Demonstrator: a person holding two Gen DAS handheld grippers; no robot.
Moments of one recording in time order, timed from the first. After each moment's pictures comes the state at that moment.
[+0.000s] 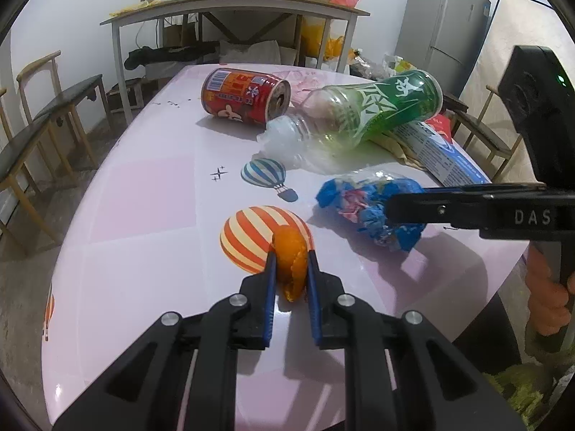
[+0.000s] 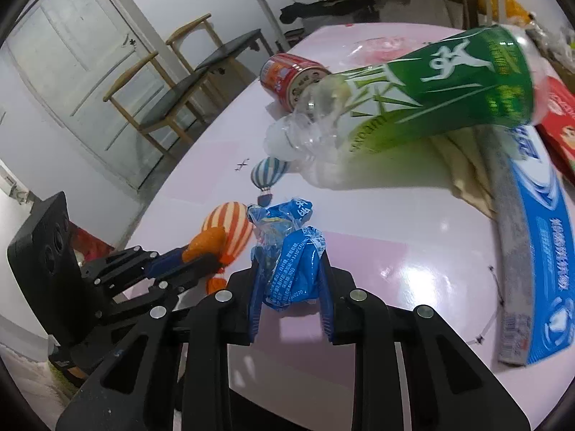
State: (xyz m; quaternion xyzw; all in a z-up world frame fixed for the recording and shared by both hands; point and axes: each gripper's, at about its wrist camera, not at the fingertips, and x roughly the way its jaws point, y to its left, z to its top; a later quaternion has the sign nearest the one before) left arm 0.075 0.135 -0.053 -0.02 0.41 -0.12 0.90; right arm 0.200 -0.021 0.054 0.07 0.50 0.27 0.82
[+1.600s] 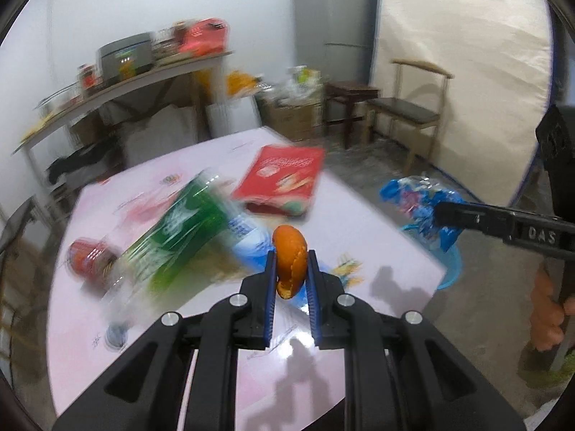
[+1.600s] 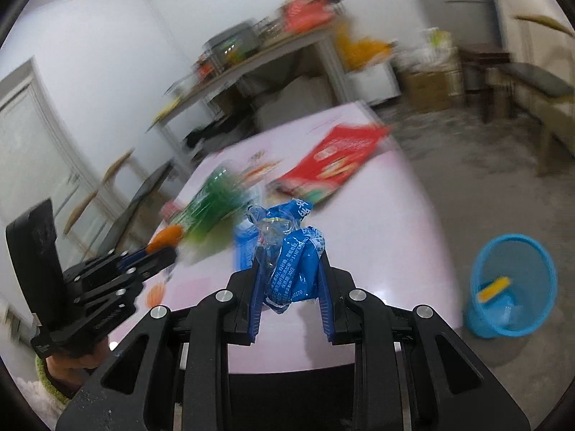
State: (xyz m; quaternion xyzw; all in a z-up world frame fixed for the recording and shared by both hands) left arm 0.089 -0.075 0.052 0.12 0.33 -0.29 0.89; right arm 0.083 -0.286 0.118 0.23 0.33 0.01 0.91
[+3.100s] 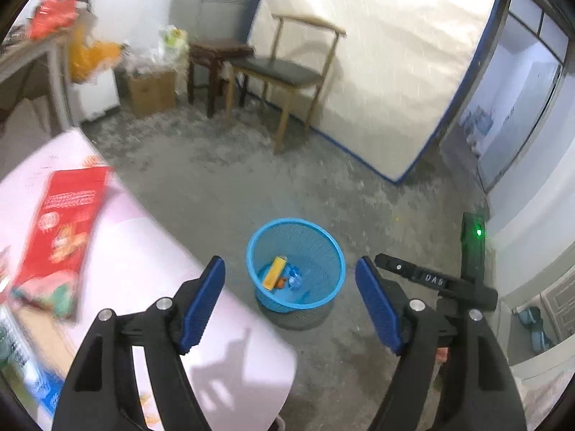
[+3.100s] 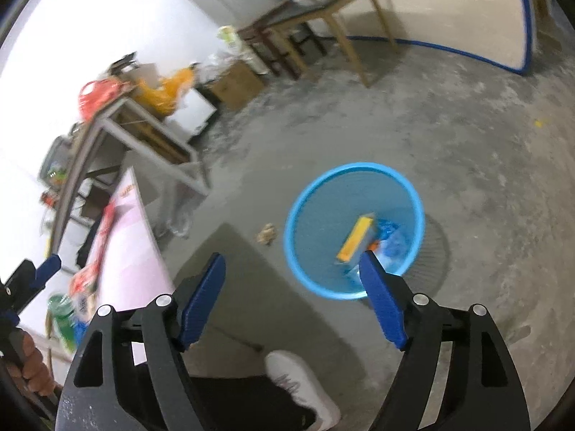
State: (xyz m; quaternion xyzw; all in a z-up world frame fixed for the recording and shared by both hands) left arm 0.142 -0.268 0.040 0.10 0.40 -0.48 0.77; right arm 0.012 -0.485 -0.006 0.40 0.34 -0.19 0.83
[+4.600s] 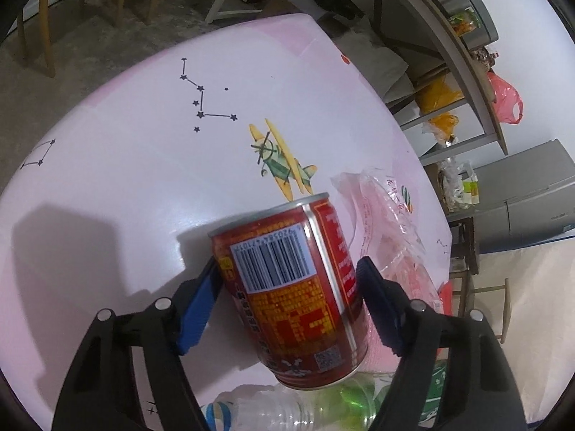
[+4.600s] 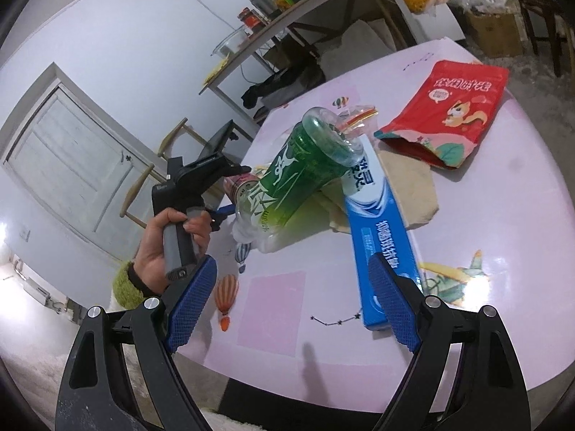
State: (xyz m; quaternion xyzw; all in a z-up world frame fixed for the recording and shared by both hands) left arm 0.322 0.202 -0.053 -0.38 0.49 0.01 0.78; right arm 0.190 -0.154 0.087 0.28 0.42 0.21 0.83
